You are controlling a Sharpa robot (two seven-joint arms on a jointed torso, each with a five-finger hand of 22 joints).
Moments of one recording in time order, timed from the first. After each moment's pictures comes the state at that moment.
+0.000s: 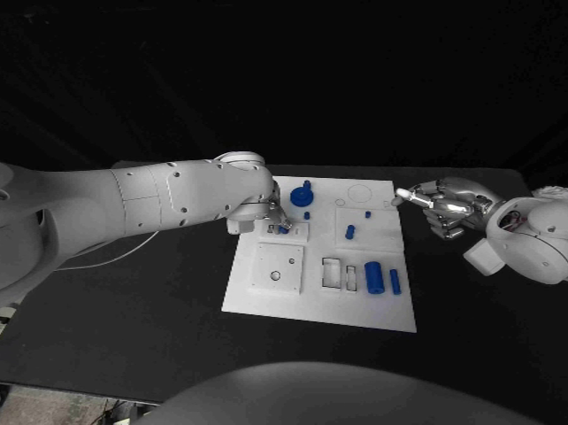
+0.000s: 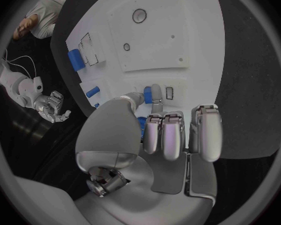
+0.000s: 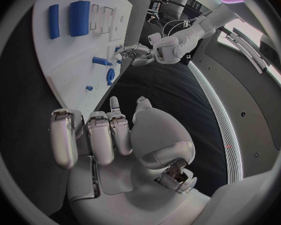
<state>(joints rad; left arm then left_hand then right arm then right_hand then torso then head) 1.31 -0.53 -0.23 1.22 -0.96 0.12 -0.70 1.22 -0.07 0.34 0.27 0.52 0.98 0.02 0.46 0.80 1.47 -0.06 1.57 1.31 1.46 -0.11 1.57 1.31 0.03 1.46 0.00 1.48 1.31 1.29 -0.93 -0.23 1.47 -0.55 -0.08 0.06 1.21 0.28 -0.26 0.28 0.39 0.62 0.14 0.44 0.38 1.46 0.08 1.57 1.40 1.47 0.03 1.57 1.31 0.03 1.43 0.14 1.48 1.31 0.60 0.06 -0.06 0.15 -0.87</state>
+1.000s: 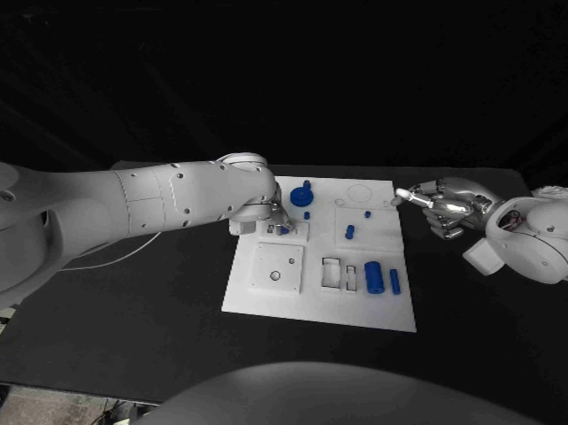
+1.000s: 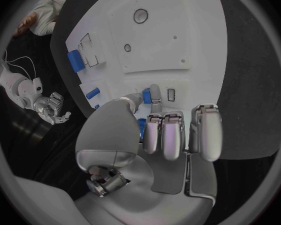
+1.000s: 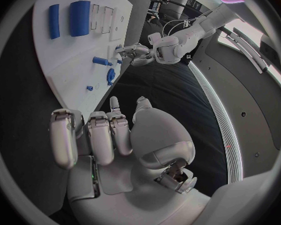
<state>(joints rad) 1.30 -0.51 -0.23 1.21 -0.96 0.13 -0.70 1.16 -0.06 0.33 0.28 0.29 0.98 0.02 0.43 0.80 1.47 -0.06 1.57 1.31 1.47 -0.10 1.57 1.31 0.03 1.47 0.01 1.47 1.31 1.29 -0.92 -0.23 1.47 -0.55 -0.08 0.06 1.21 0.28 -0.26 0.28 0.39 0.62 0.14 0.44 0.38 1.46 0.08 1.58 1.40 1.47 0.03 1.57 1.31 0.03 1.43 0.14 1.48 1.31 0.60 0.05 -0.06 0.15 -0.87</state>
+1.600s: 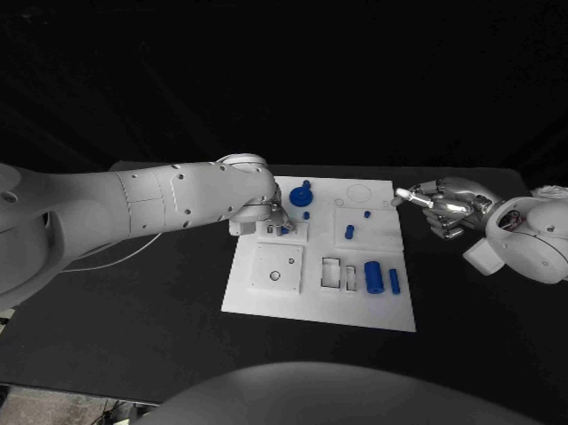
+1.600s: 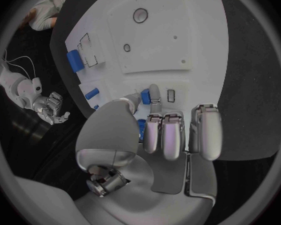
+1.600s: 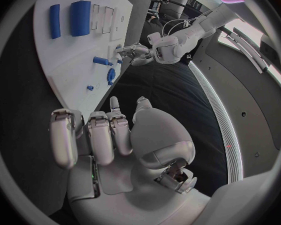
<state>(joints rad) 1.30 -0.51 -0.23 1.20 -0.96 0.13 -0.70 1.14 -0.06 0.30 0.28 0.24 0.98 0.03 0.41 0.79 1.47 -0.05 1.57 1.31 1.47 -0.10 1.57 1.31 0.03 1.46 0.01 1.47 1.31 1.29 -0.93 -0.23 1.47 -0.55 -0.08 0.06 1.20 0.27 -0.26 0.28 0.39 0.62 0.14 0.44 0.37 1.46 0.08 1.57 1.40 1.47 0.03 1.57 1.31 0.03 1.43 0.14 1.48 1.31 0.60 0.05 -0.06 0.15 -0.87</state>
